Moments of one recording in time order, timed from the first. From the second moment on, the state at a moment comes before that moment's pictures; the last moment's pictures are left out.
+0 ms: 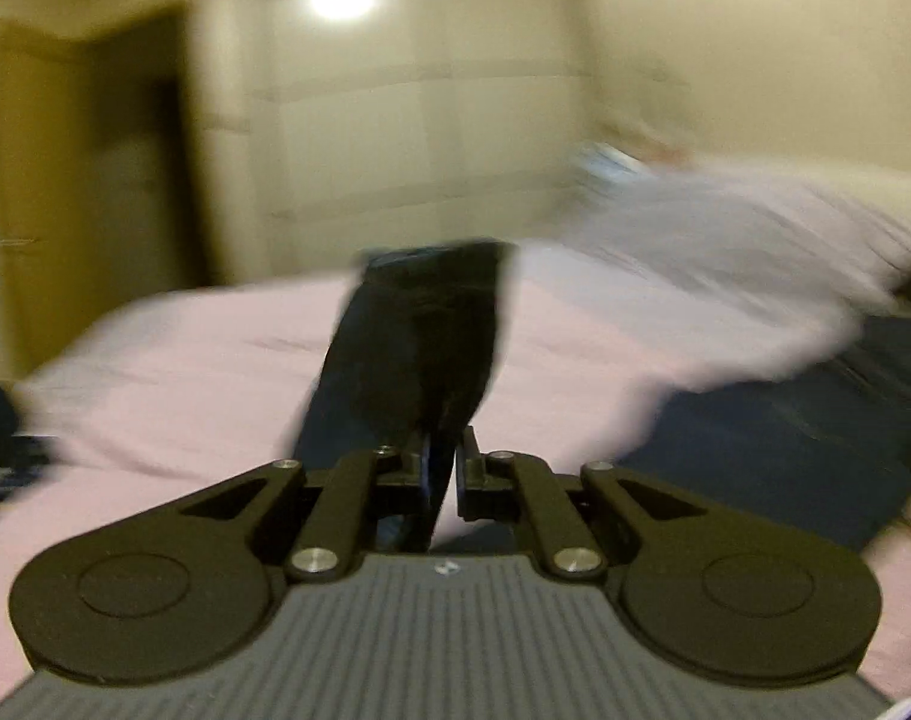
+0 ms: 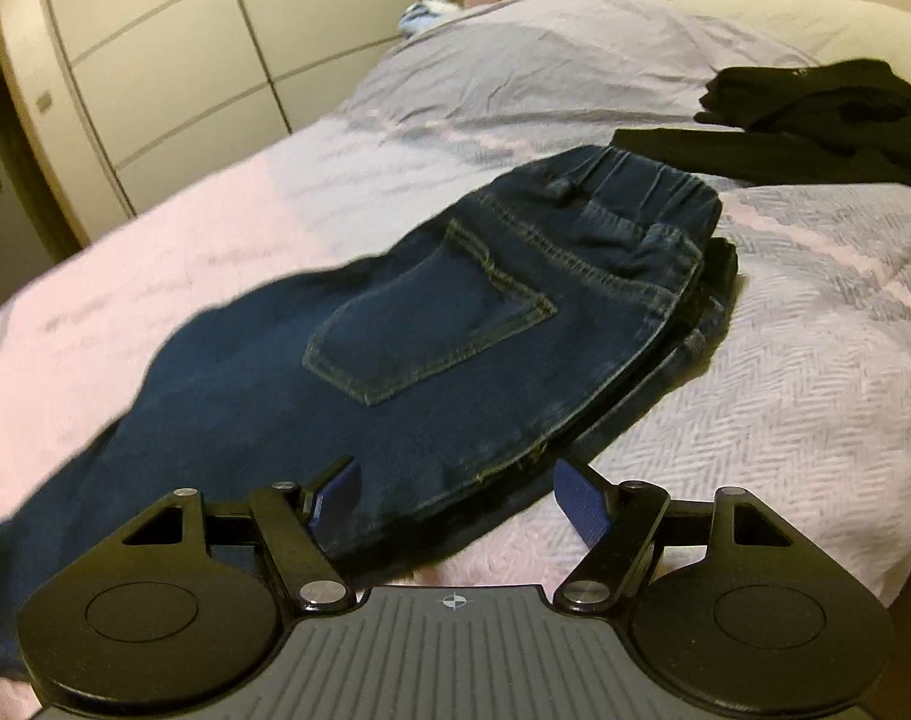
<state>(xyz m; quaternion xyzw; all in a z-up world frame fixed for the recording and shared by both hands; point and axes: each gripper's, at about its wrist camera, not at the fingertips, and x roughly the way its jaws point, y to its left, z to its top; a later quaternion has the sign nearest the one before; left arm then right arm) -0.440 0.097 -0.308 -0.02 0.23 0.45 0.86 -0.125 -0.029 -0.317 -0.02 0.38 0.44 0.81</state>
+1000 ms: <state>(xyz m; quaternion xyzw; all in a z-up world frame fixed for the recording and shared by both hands) -0.557 0.109 -0.310 -0.24 0.20 0.44 0.84 -0.212 0.104 -0.329 0.07 0.49 0.61 0.62</state>
